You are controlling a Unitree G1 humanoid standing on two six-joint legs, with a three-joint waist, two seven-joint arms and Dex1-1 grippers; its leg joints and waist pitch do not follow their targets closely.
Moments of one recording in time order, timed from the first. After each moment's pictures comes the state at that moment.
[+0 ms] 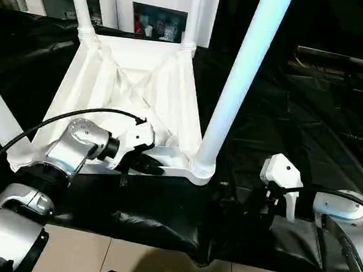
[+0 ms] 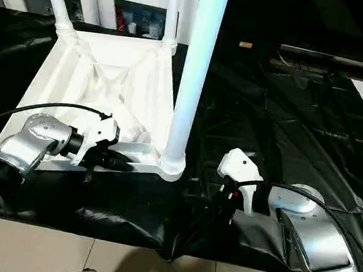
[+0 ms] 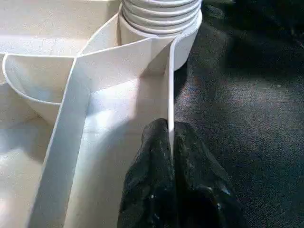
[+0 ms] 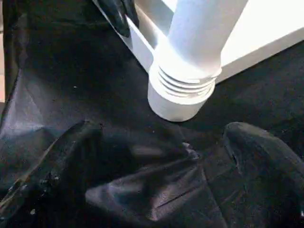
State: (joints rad) left arm -0.73 0.47 -0.34 0.74 -0.02 0.04 -1.31; right arm -0.19 -0.63 0.15 -0.15 0.20 0.42 0.97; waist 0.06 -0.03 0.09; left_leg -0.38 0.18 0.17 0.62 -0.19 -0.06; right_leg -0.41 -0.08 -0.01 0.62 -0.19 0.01
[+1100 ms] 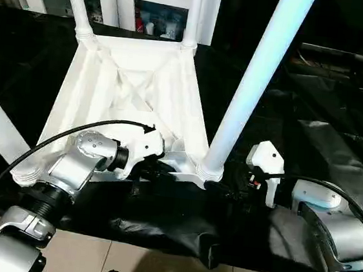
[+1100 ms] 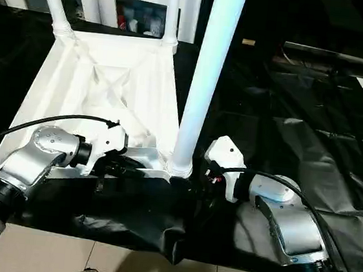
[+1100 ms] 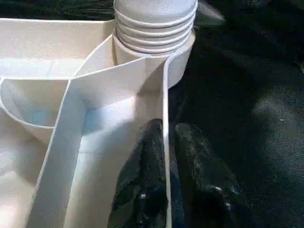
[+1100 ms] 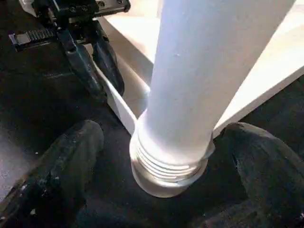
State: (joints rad) left arm -0.58 0.44 -0.31 0.46 -0.03 0.15 -1.22; right arm -0.27 -0.49 0.17 -0.03 0.20 0.34 0.90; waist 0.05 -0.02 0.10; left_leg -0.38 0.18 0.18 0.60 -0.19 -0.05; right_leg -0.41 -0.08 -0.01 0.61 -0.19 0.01
